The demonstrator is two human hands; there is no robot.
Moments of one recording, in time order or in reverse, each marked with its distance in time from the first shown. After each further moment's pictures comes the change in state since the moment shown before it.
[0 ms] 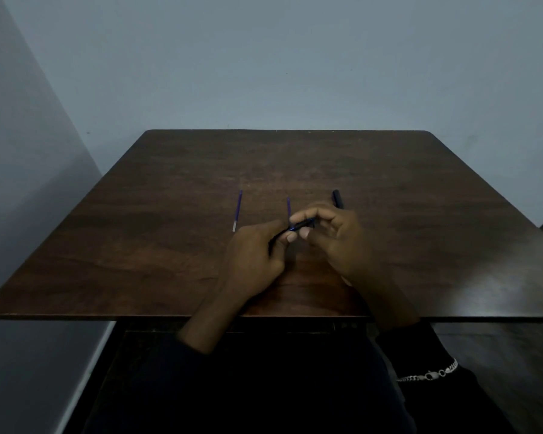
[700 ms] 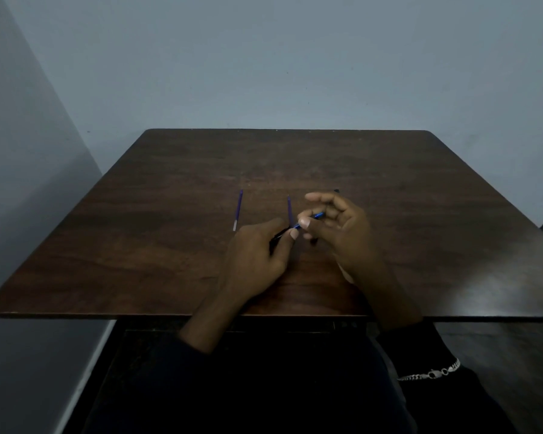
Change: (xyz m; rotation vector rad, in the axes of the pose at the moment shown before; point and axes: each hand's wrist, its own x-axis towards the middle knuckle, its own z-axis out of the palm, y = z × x) left_hand -0.001 0.001 0.001 -0.030 0.004 -0.017; right_hand 0.002 -0.004 0.000 0.235 0.144 0.127
